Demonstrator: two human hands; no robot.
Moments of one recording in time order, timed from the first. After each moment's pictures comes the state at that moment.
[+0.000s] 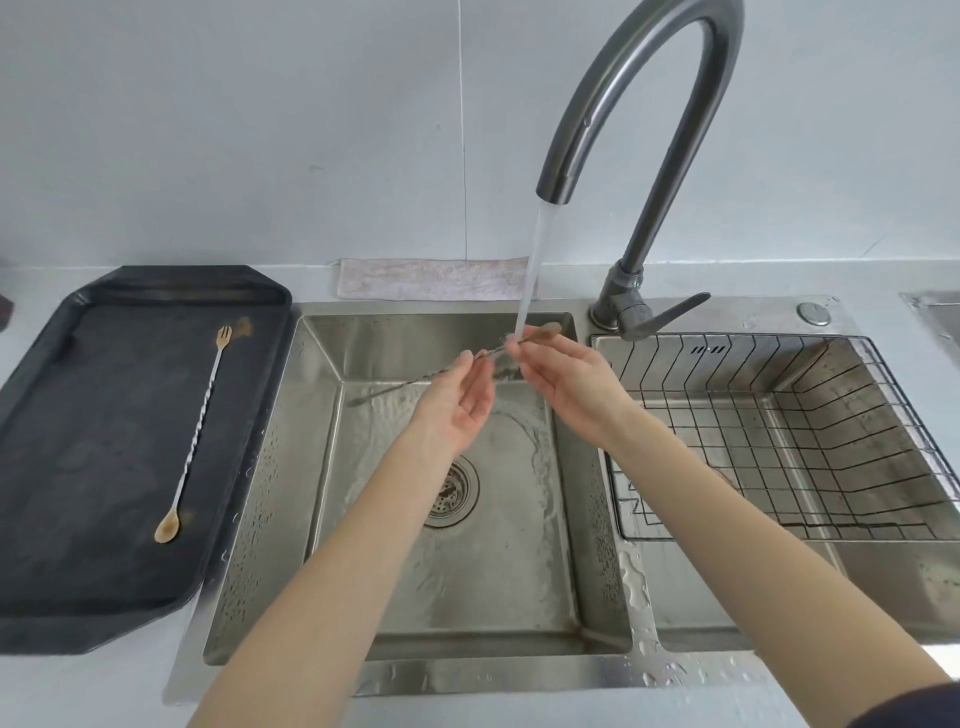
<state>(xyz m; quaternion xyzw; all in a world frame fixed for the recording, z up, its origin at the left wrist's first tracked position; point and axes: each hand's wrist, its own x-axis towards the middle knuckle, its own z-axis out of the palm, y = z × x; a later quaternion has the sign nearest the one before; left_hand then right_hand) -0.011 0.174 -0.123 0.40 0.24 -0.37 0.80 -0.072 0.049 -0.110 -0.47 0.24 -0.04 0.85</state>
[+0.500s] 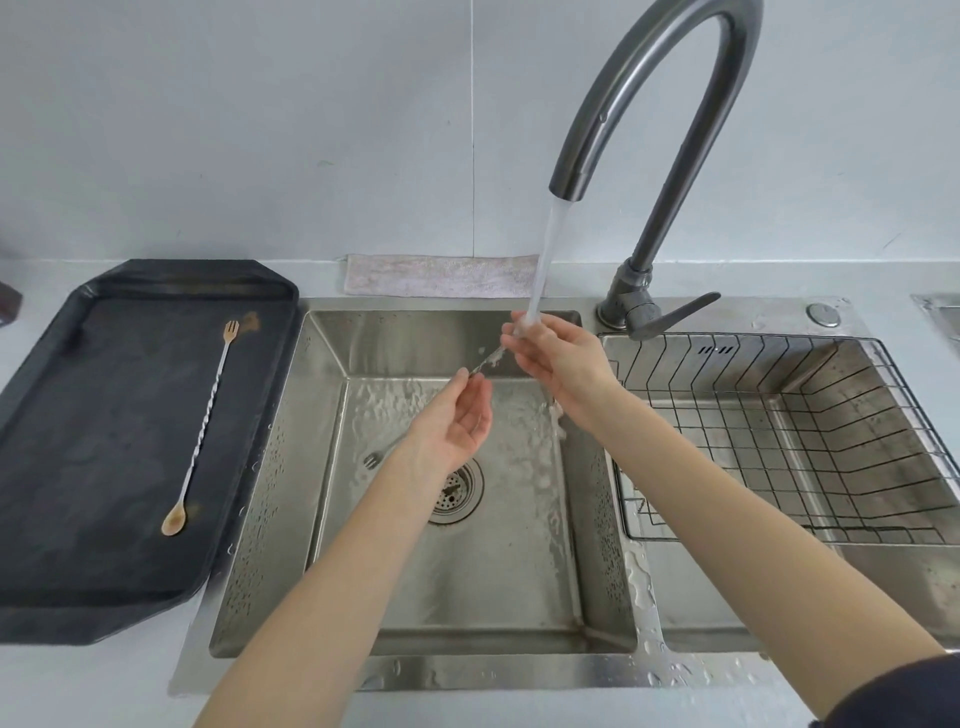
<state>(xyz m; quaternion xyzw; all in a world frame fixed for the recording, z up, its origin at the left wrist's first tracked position) -0.018 0.192 -0.128 0.37 0.29 -0.40 0.79 -0.057 0.067 -0.090 -0.54 0.28 -0.06 0.79</state>
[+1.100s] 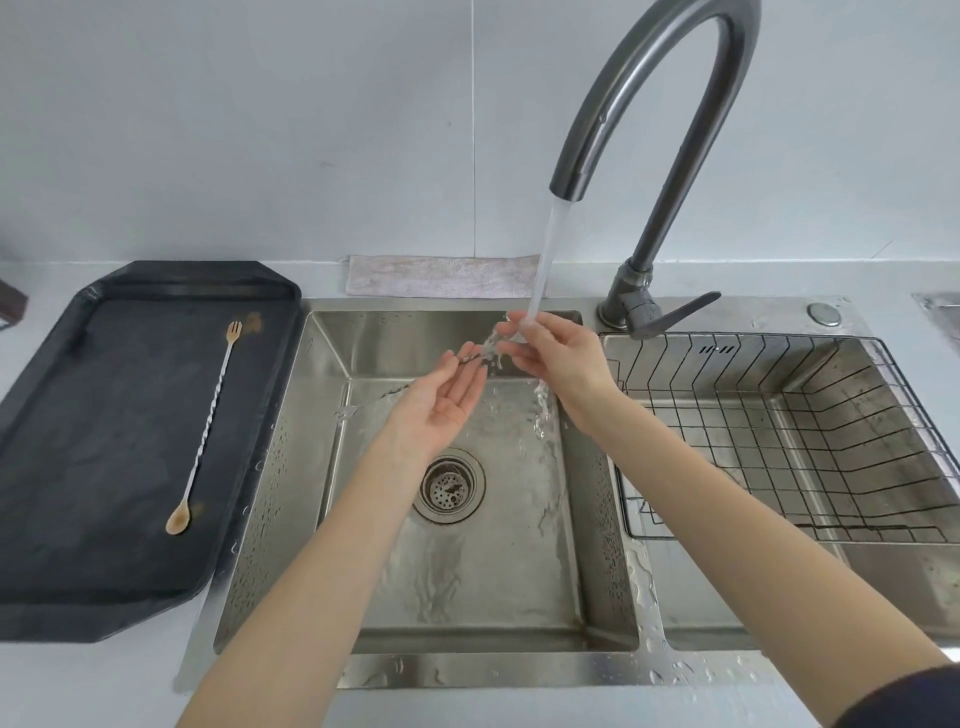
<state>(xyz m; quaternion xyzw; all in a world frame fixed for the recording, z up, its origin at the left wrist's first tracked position) -0.004 0.197 -0.118 0.33 0.22 -0.37 0.84 -0.057 0.068 -0.095 -0.62 0.26 -0.08 0.74</state>
